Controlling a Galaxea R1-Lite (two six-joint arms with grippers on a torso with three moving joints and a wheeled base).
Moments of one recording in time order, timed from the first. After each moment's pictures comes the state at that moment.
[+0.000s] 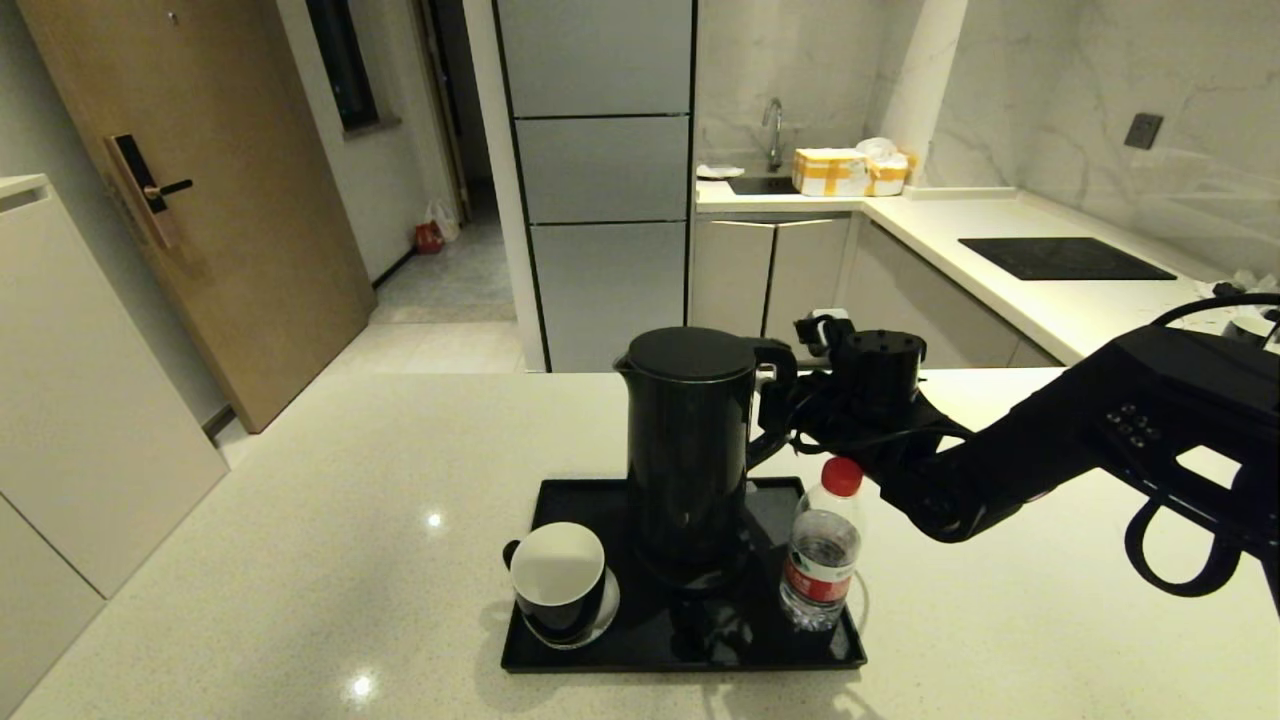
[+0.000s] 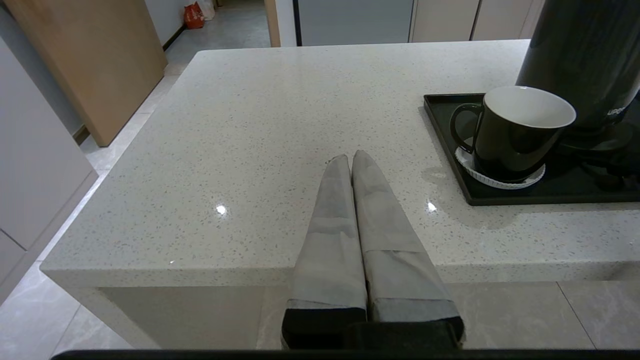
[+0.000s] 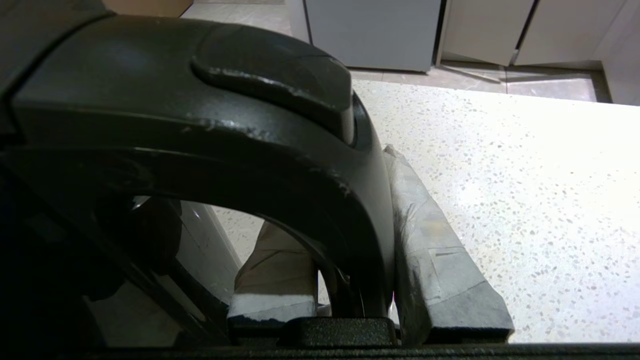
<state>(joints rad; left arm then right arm) 0.00 0.00 0.00 0.00 -0.01 0.03 0.42 2.27 -1.15 -0.94 -0.08 0.10</state>
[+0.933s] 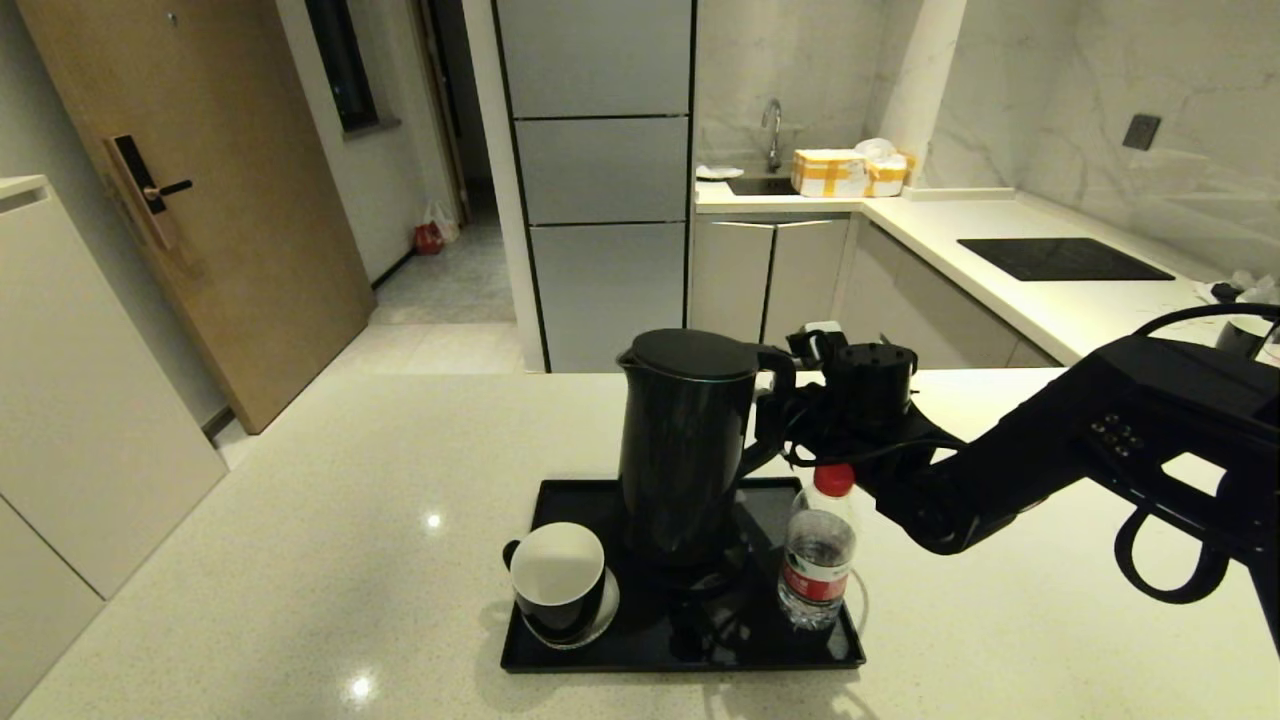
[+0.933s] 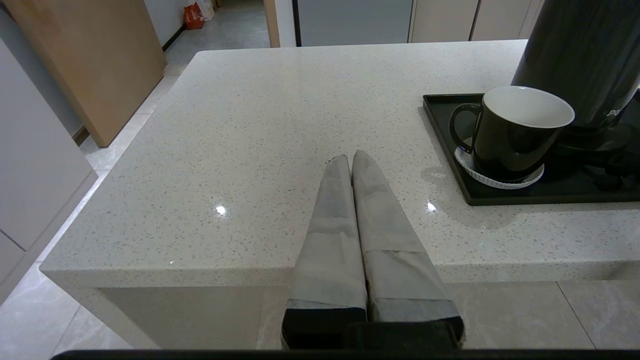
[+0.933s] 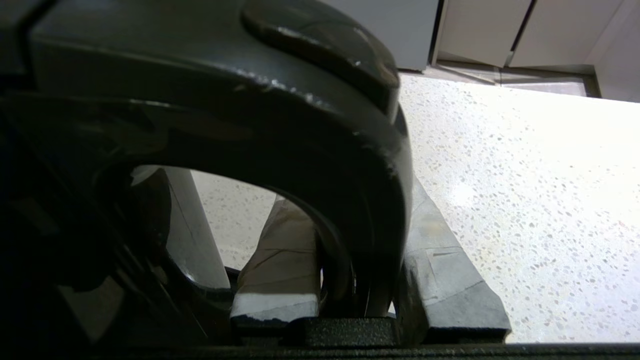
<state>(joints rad) 0.00 0.00 0.00 0.00 -0.01 0.03 0.43 2.29 -1.13 -0.94 -0.09 0.07</state>
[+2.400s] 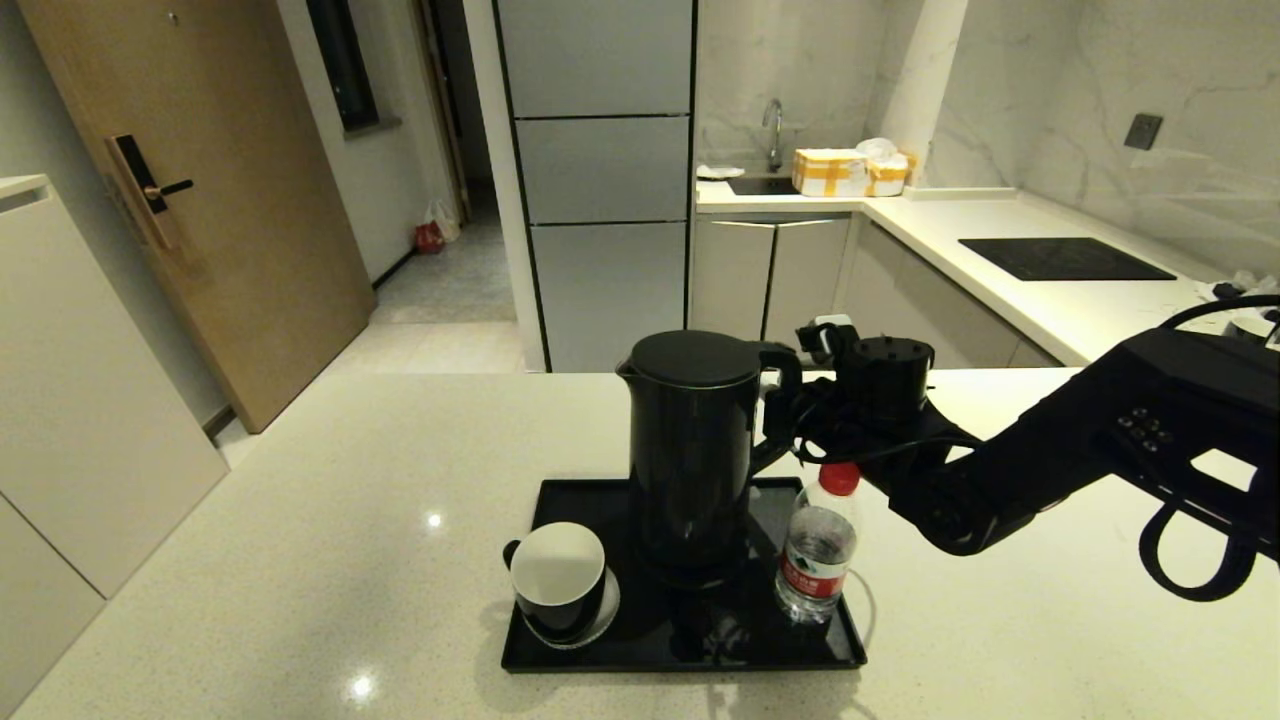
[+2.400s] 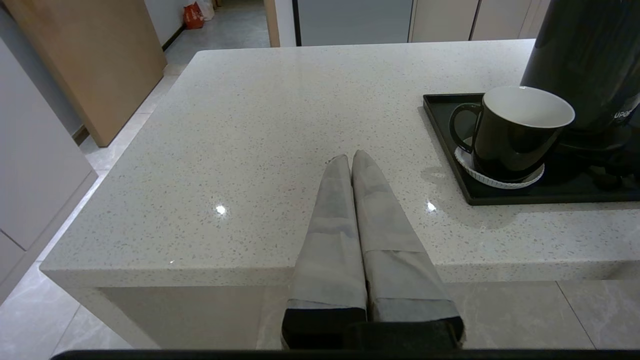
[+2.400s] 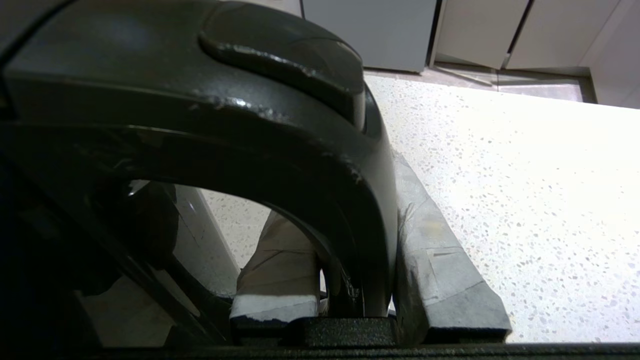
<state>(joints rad) 0.00 0.00 0.00 0.00 -0.01 0.03 0.42 2.24 -1.09 -0.98 -0.09 0.06</state>
